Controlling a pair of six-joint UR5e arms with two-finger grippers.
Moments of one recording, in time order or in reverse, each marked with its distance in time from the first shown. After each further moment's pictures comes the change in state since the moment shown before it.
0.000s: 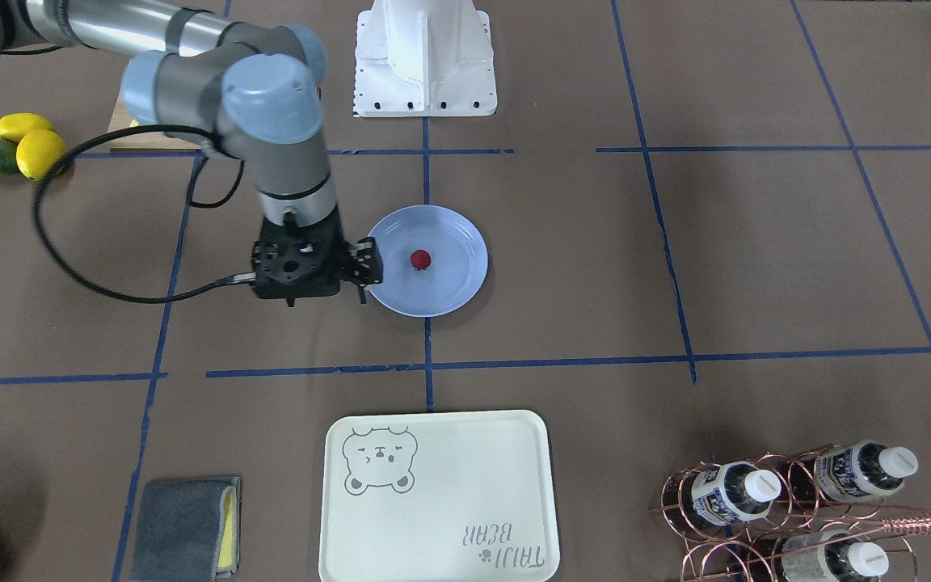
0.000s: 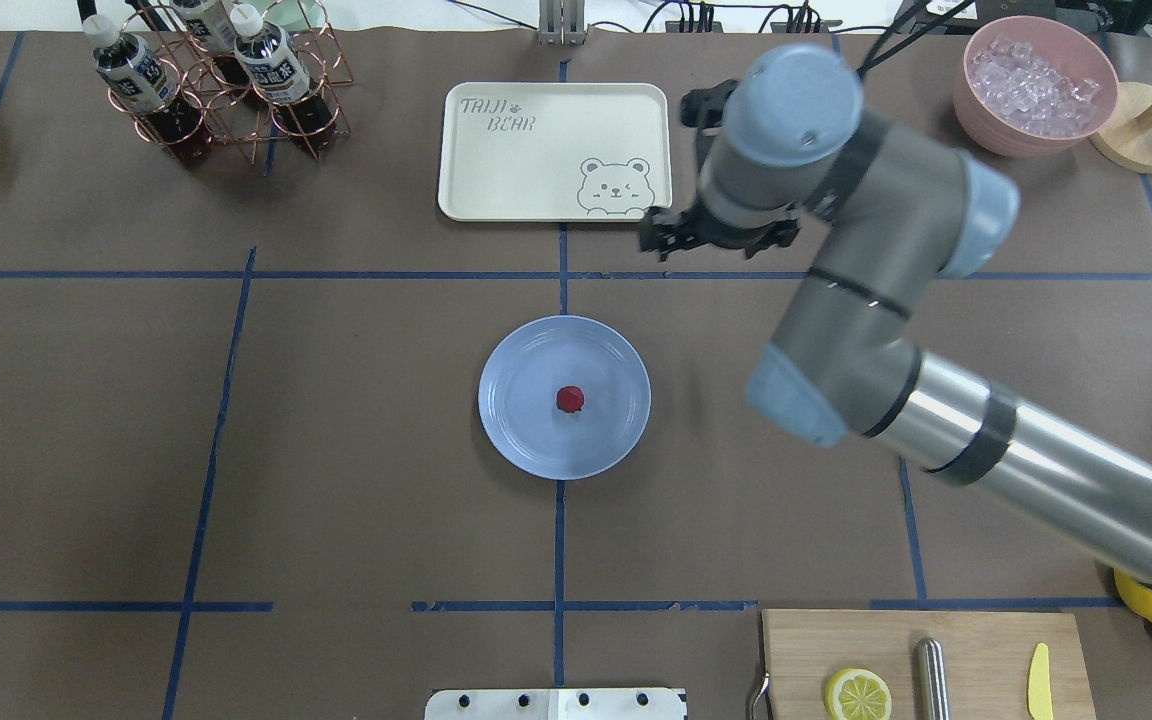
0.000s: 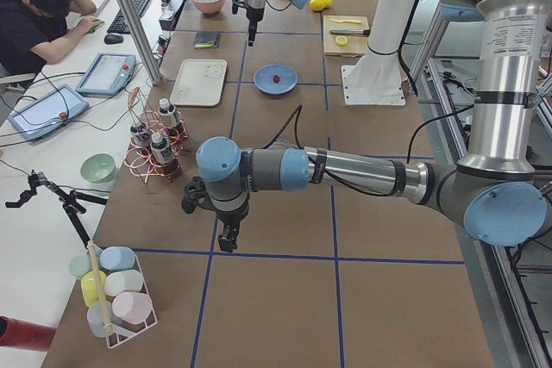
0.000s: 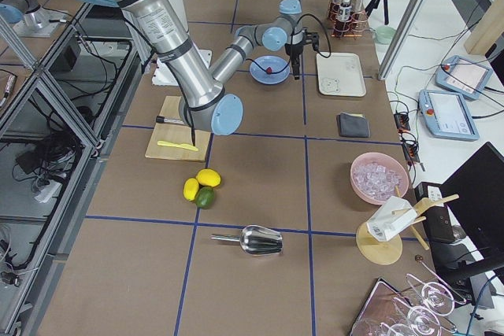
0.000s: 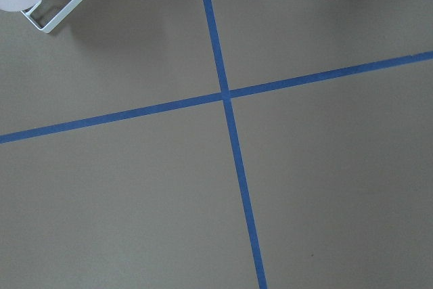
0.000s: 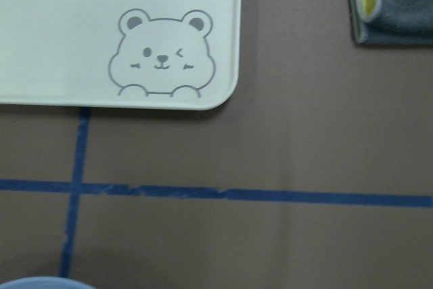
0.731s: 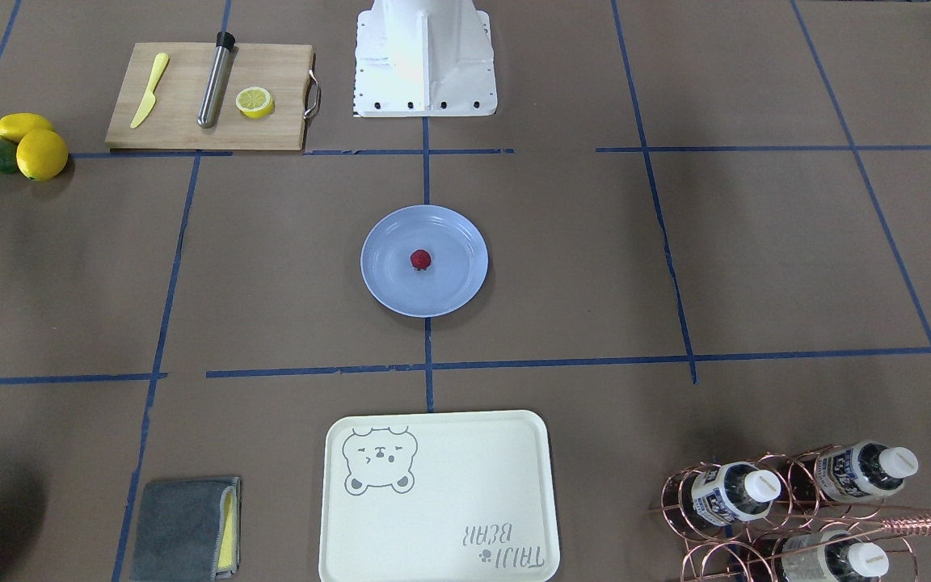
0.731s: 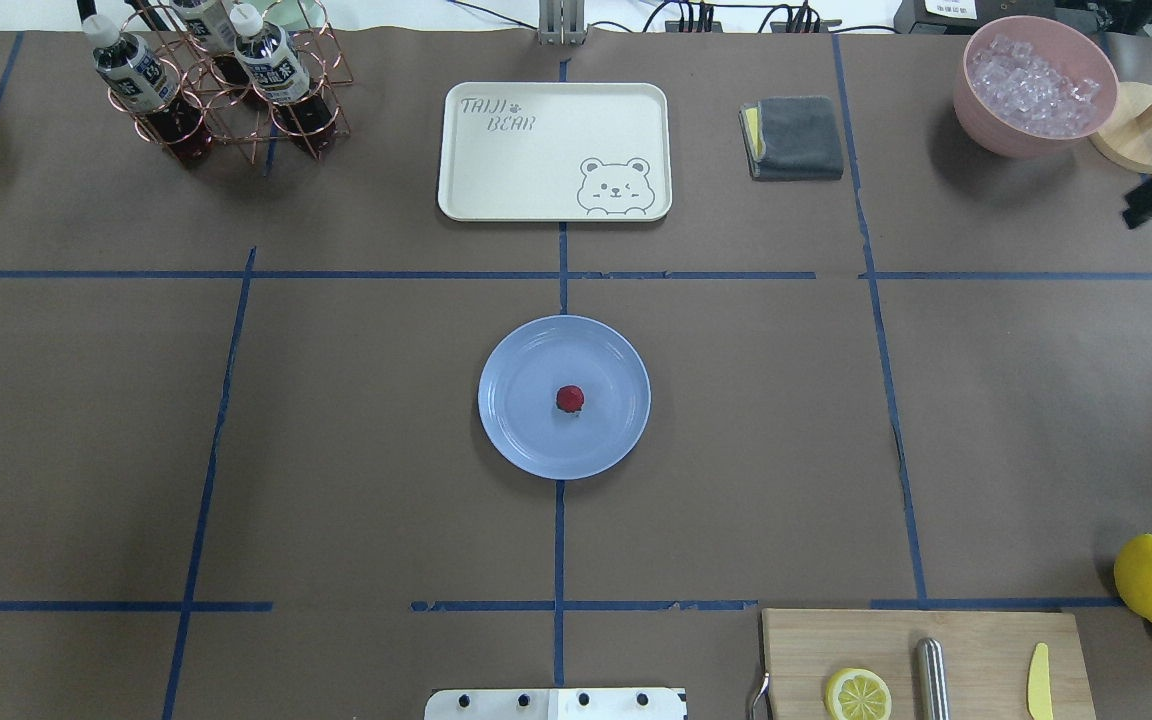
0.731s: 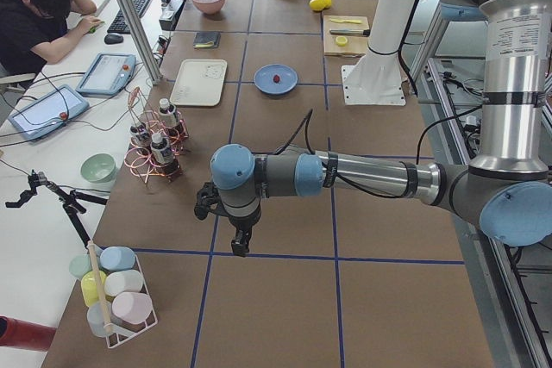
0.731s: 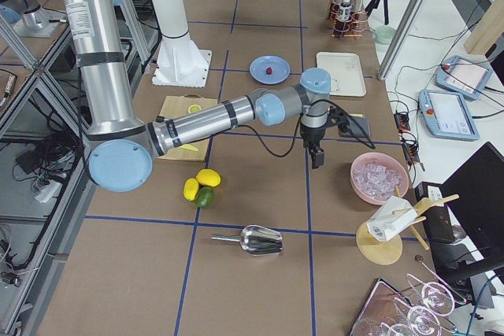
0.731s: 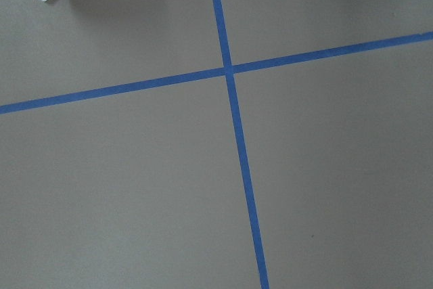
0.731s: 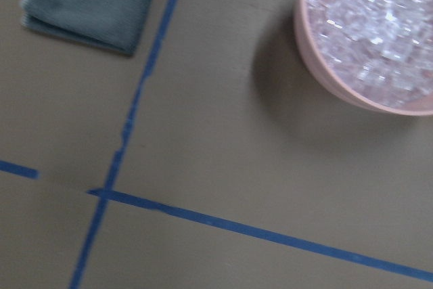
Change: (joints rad) left arm -0.001 0.065 -0.048 -0.009 -0.012 0.000; right arm 0.541 -0.537 0.072 0.032 0.208 -0.775
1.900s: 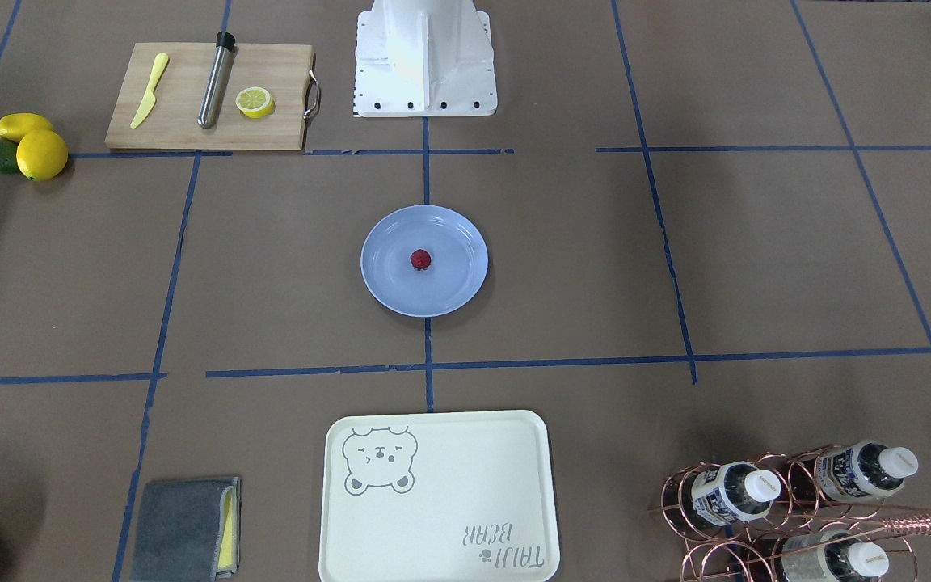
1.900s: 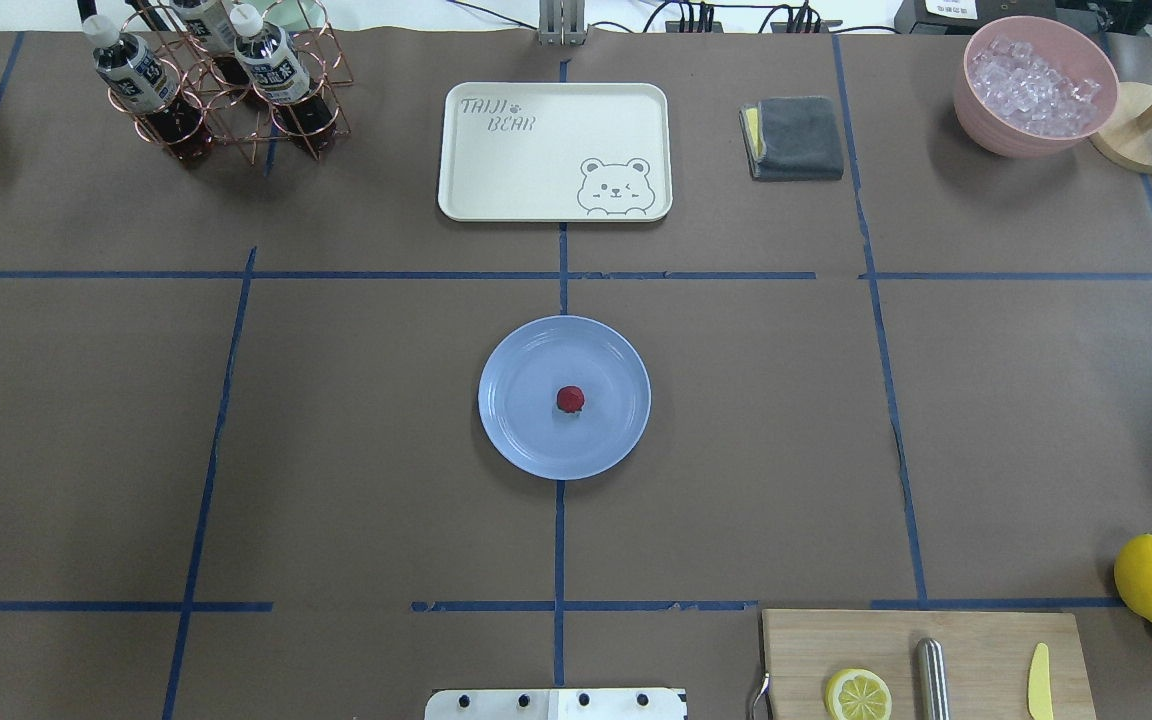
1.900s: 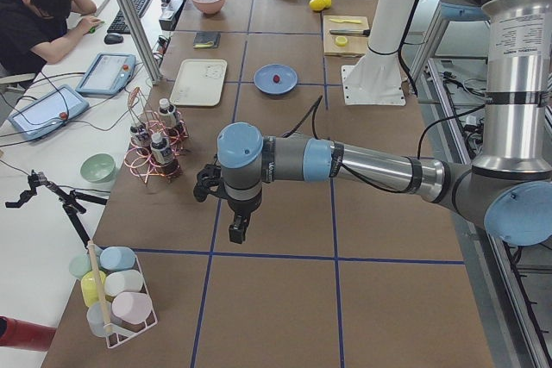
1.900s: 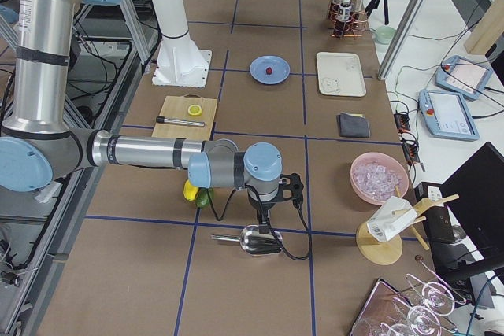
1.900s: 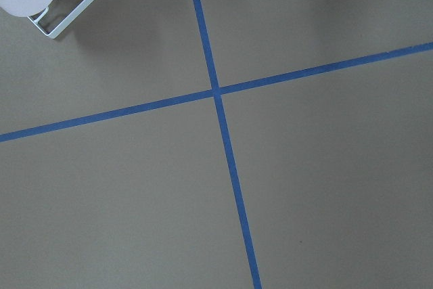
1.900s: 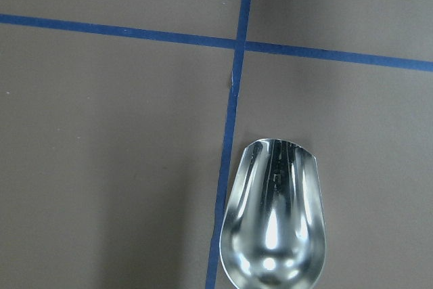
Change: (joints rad) left arm -0.024 0.005 -0.071 0.004 0.010 0.001; right arm 0.243 -0.267 -0.011 0.038 0.232 -0.222
